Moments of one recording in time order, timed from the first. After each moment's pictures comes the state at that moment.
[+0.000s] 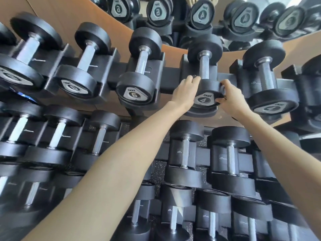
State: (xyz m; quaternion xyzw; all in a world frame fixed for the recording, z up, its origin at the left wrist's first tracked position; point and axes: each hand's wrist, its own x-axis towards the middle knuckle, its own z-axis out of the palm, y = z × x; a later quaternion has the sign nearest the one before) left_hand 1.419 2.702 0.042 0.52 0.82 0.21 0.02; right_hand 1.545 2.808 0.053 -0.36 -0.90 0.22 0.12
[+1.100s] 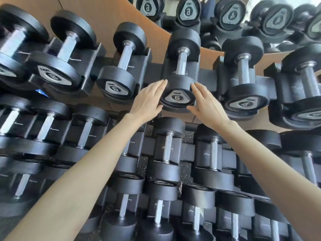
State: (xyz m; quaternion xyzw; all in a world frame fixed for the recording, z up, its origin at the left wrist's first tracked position) left_hand 1.262 2.504 0.014 0.56 0.82 0.13 -0.08; right_hand 1.421 2.659 0.031 -0.18 -0.97 0.08 0.13
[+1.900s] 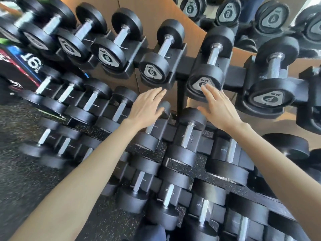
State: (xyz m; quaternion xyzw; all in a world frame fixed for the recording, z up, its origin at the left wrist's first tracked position) left_hand 1.322 2.370 0.022 0.47 0.87 0.08 -0.12; right_hand 1.459 2.594 0.038 -0.07 -0.99 0.08 0.14
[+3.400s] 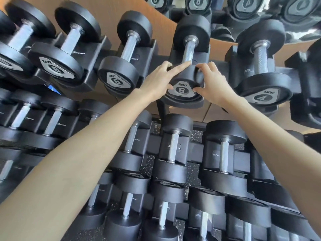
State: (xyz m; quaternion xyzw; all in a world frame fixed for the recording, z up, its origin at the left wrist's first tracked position) left_hand 1.247 2.543 0.032 0.55 0.81 0.18 -0.01; right_hand 1.385 2.680 0.044 -0.20 -0.95 0.20 0.11
